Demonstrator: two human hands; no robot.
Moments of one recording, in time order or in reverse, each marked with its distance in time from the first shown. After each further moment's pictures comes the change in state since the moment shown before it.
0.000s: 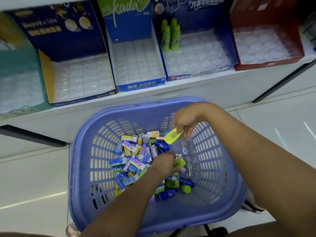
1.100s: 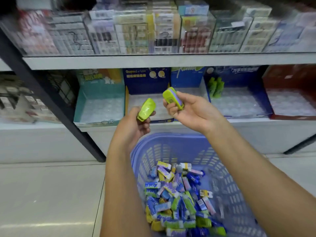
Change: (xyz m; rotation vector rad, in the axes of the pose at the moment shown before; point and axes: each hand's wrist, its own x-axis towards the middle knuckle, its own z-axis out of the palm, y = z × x) left_hand -0.174 -0.079 -0.261 -1.673 0.642 0.059; right_hand -0.086 -0.171 0.019 1.482 -0.077 -0.814
